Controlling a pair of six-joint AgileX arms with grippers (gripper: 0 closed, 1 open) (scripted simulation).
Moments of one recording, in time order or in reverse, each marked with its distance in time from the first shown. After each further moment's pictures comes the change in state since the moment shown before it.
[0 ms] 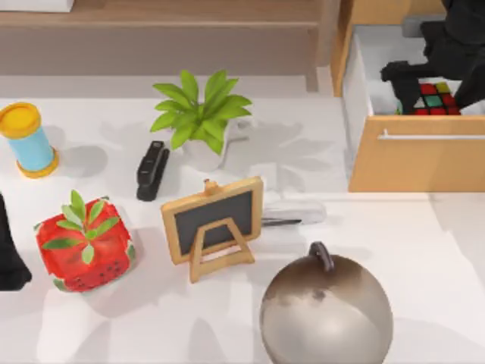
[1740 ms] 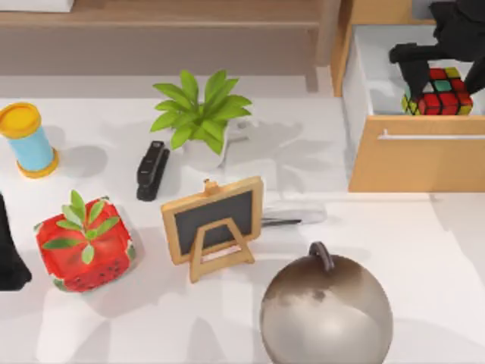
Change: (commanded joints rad) left arm 0.000 0.000 0.000 0.000 0.000 0.000; right arm 0.002 0.017 0.151 -0.134 0.000 0.001
